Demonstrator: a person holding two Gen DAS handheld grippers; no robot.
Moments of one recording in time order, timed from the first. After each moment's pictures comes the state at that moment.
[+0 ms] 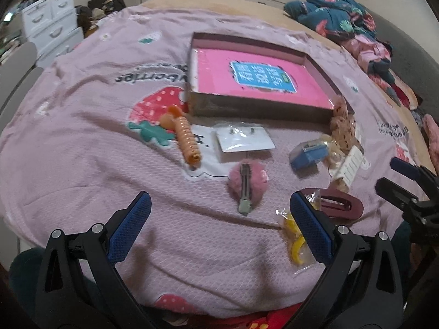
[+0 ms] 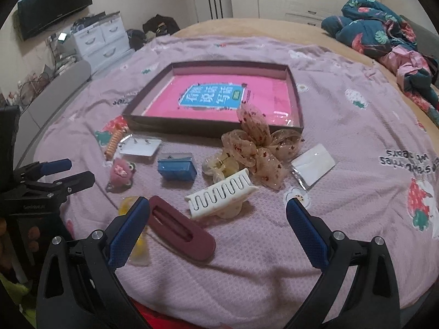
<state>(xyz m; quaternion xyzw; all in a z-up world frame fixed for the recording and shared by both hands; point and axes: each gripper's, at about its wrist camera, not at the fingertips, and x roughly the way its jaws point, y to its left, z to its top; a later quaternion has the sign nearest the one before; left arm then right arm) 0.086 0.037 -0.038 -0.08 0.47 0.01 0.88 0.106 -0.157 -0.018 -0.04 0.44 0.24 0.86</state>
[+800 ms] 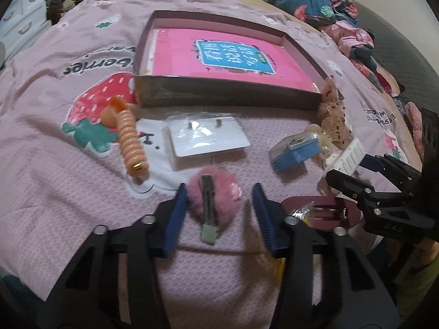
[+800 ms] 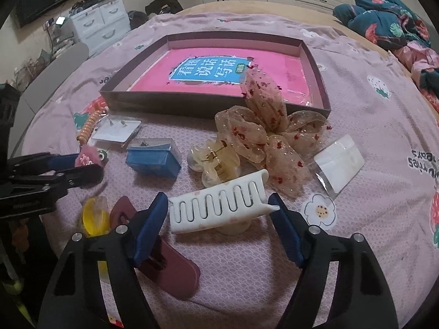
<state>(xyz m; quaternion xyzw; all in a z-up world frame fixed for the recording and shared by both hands) 0.121 0.020 -0.070 -0.09 0.49 -0.06 0.86 0.138 -0.147 -0.060 -0.04 0.47 0.24 0.85</state>
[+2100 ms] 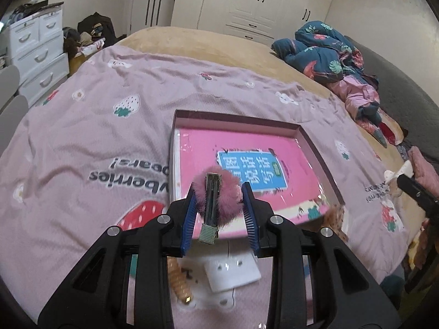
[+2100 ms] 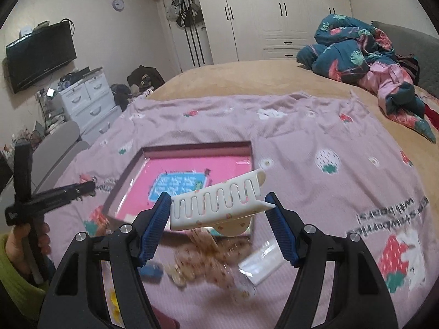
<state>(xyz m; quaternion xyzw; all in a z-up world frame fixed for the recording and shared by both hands) 0.200 0.058 0.021 -0.11 0.39 -0.02 0.92 0.196 -0.210 0.067 0.05 0.34 0.21 0.91</state>
